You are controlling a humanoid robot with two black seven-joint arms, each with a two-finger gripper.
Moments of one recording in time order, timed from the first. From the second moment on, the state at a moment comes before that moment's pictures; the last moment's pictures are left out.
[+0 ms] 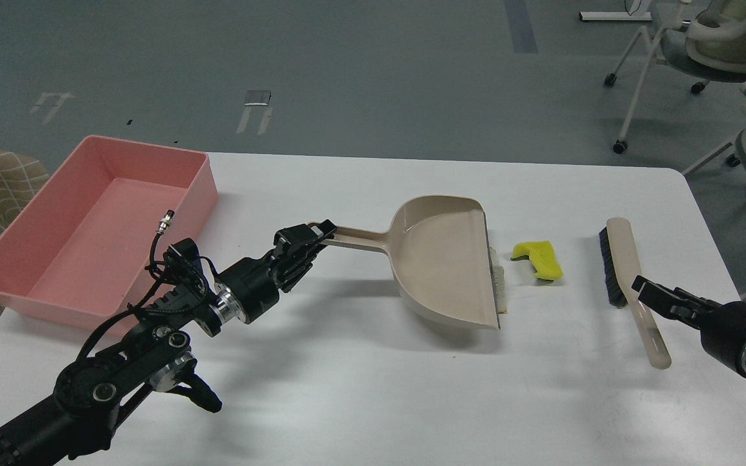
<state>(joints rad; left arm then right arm) -0.30 0.33 -0.81 -1.16 1.06 -0.18 -0.38 -0.06 -0.65 1.31 1.55 -1.82 0.38 -0.07</state>
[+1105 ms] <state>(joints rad) -0.29 0.33 -0.81 -1.12 1.06 -0.17 -0.40 -0.07 -0.62 1.25 1.58 -1.81 0.38 -0.15</state>
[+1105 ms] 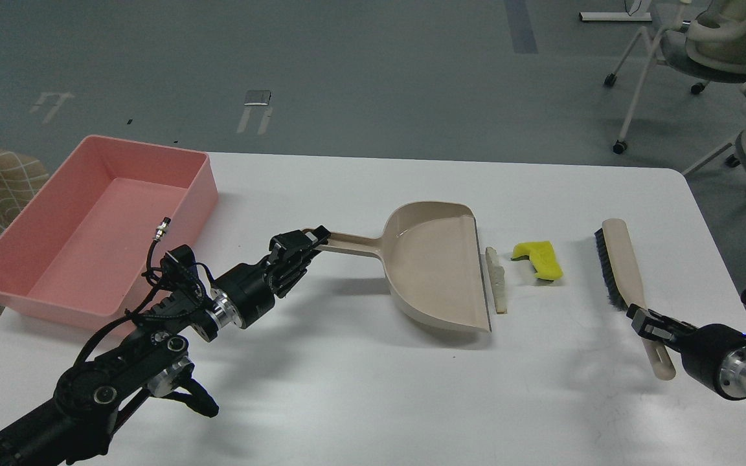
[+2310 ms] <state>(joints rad) -0.32 0.33 -0.75 -1.06 1.05 -0.18 -0.39 0.22 -0.33 0.99 1.64 -1.80 0.46 -0.24</state>
